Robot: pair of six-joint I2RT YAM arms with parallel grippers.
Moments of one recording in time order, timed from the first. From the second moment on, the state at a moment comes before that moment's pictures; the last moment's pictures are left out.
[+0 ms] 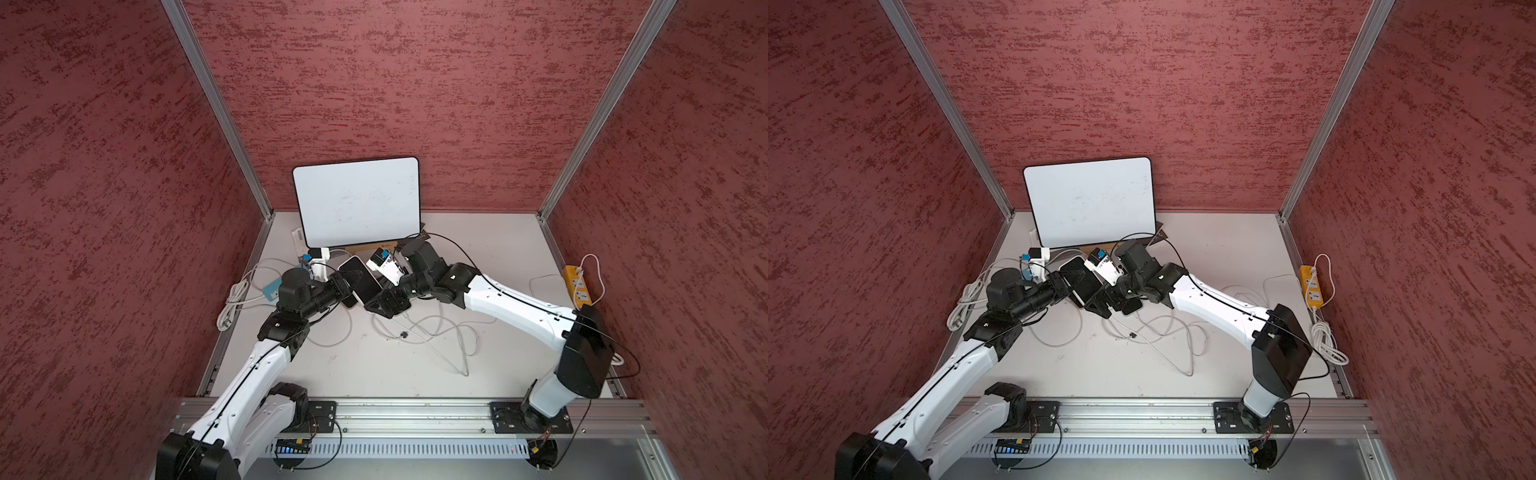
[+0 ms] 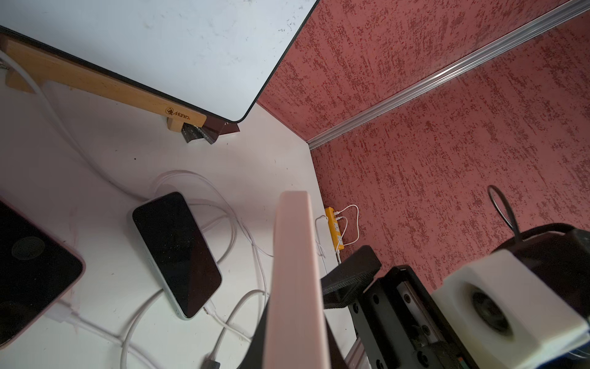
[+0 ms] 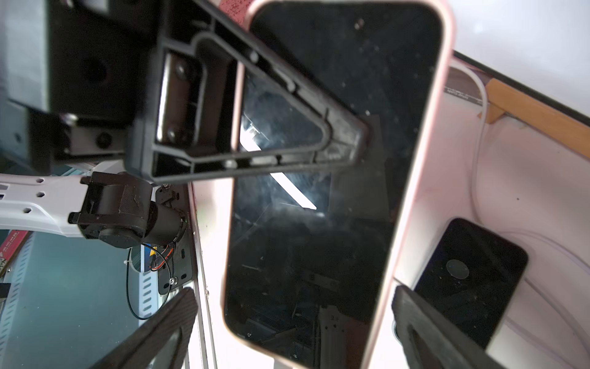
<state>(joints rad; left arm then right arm) -0.22 0.89 0.56 0.07 0.53 -0.90 0.88 1.68 1.41 -0.42 -0.46 0.04</state>
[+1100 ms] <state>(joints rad) -0.20 0.73 0.60 -0.26 0.22 -0.85 0.66 1.85 1.48 -0.54 -0.05 0.20</state>
